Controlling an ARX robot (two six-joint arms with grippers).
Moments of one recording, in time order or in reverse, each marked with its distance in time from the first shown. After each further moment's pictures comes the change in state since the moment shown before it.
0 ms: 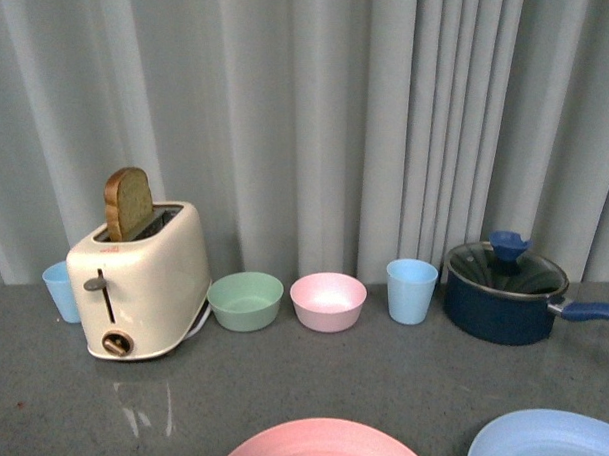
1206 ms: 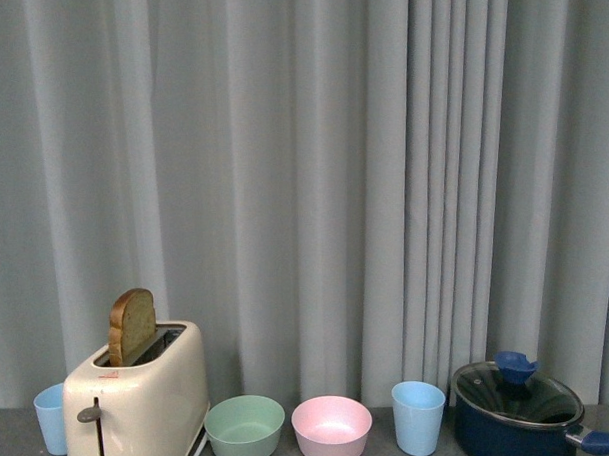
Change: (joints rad) left arm 0.000 -0.866 -0.095 -0.721 0.000 0.000; right arm 0.000 0.000 0.000 0.000 0.000 0.000
